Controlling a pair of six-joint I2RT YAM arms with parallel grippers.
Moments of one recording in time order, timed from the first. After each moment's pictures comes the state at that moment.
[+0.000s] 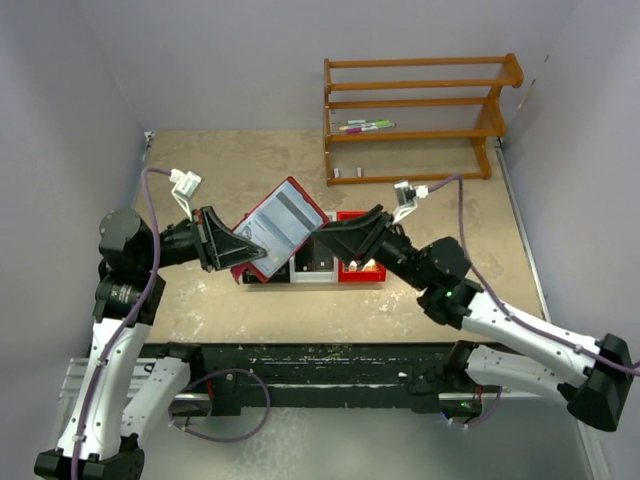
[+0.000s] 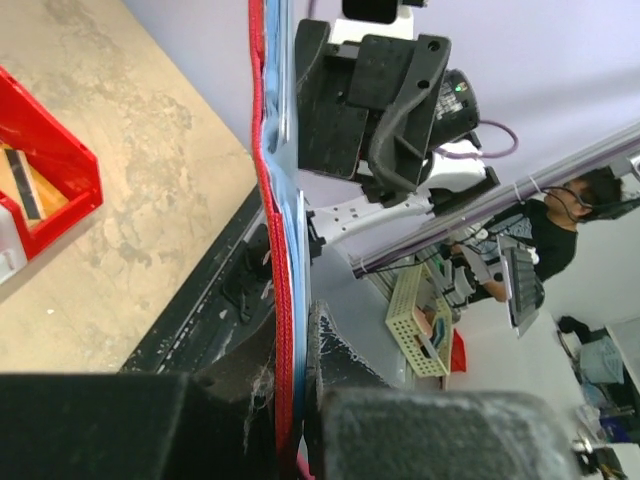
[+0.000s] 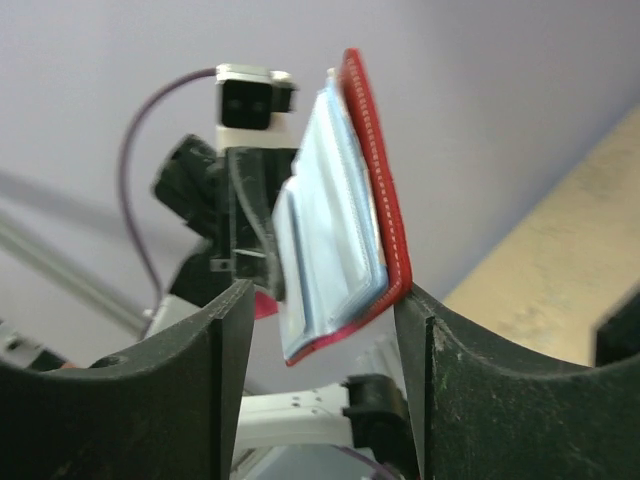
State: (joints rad) left arm -0.13 0.70 0.90 -0.09 1.14 -0.99; right arm 0.95 0.98 0.70 0.67 -0.09 0.93
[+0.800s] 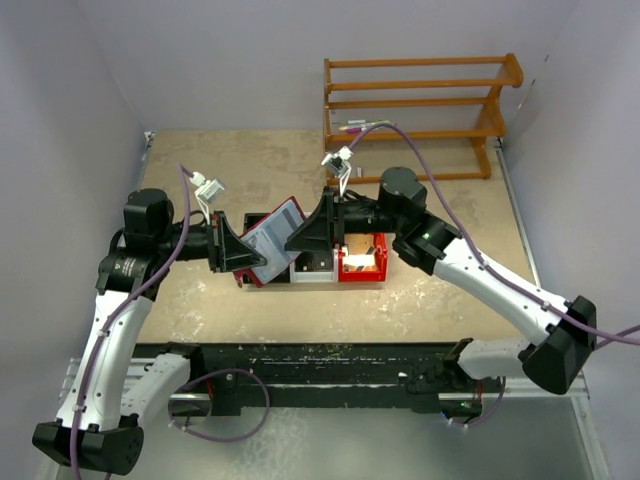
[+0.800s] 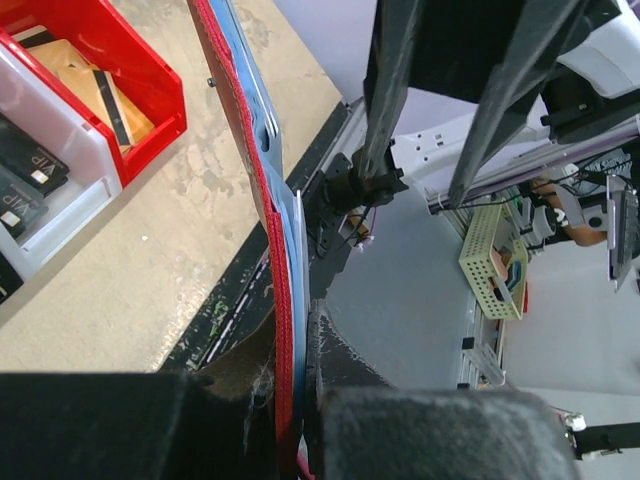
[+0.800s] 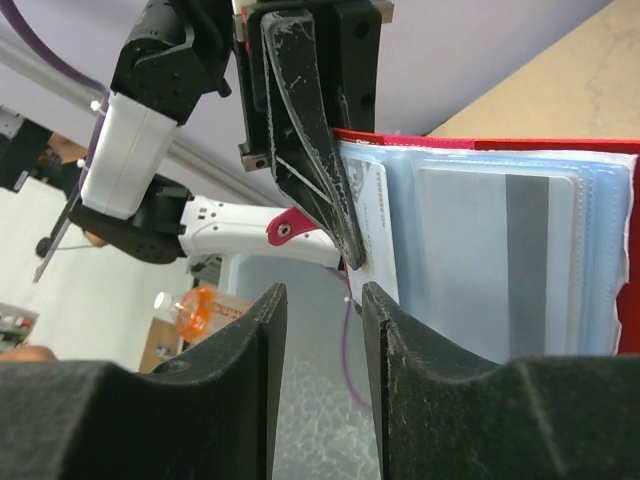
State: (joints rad) left arm -0.13 0.86 1.03 -0.66 1.12 -0.35; right arm 0.78 1.27 1.18 0.06 -0.73 0.73
